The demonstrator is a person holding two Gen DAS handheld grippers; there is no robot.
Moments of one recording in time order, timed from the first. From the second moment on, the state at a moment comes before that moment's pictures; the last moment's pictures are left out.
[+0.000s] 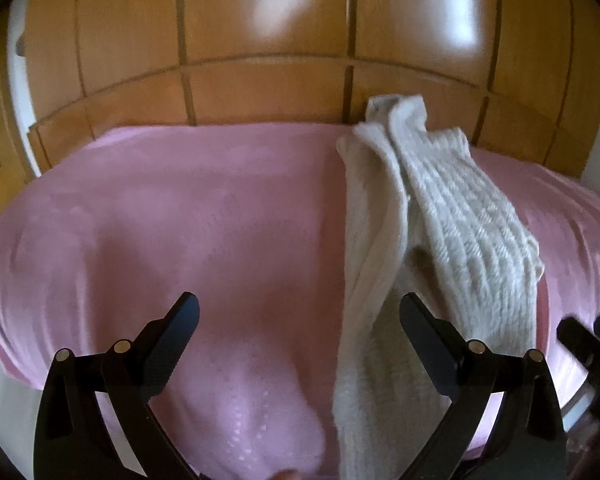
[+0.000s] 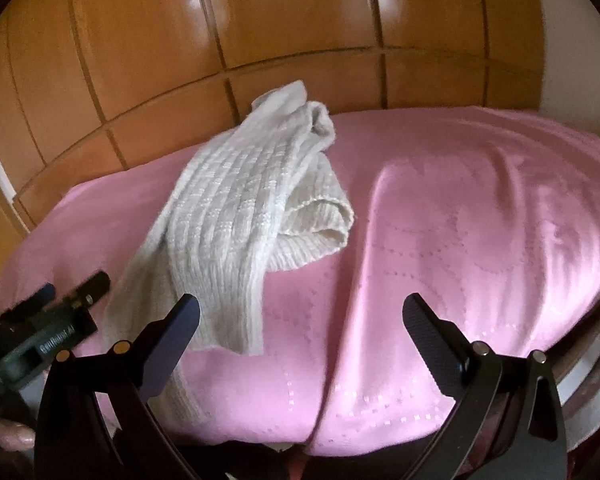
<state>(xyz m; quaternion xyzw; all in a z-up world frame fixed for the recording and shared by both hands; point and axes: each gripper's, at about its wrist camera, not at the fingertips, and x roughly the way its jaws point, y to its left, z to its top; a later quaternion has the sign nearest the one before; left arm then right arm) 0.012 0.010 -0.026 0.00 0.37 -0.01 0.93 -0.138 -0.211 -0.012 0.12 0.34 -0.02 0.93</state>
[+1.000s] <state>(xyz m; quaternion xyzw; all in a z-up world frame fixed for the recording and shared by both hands) 0.171 0.188 0.048 -0.14 0.31 0.10 0.93 0.019 -0.429 0.080 0.01 0.26 -0.25 0.93</state>
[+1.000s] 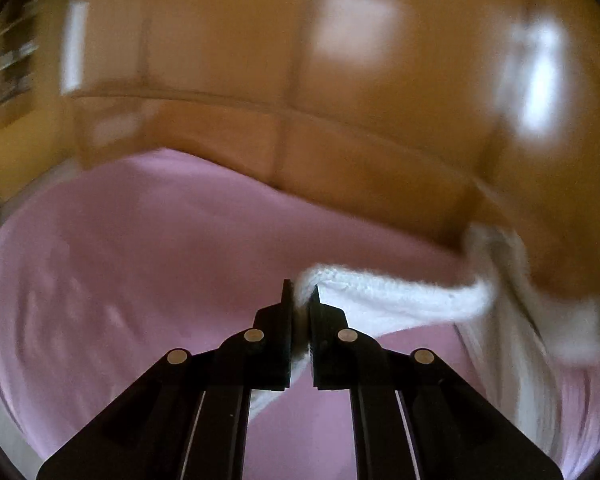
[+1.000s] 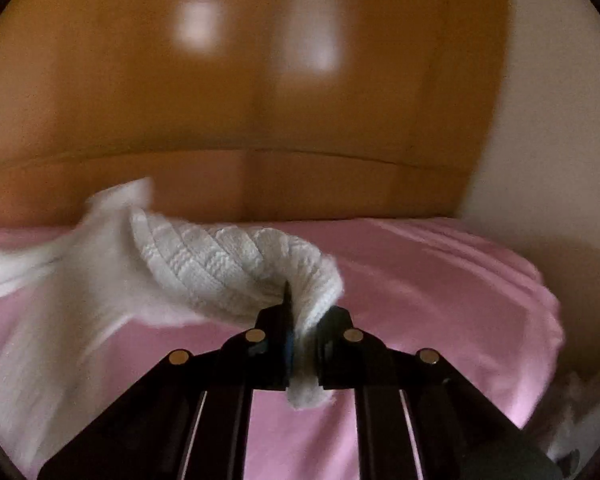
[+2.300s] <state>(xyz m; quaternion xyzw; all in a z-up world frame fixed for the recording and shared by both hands) 0.122 -0.021 -0.062 -0.28 0.46 -0.27 0.80 -0.019 -0.407 0.083 0.28 0.27 -0.02 0.92</state>
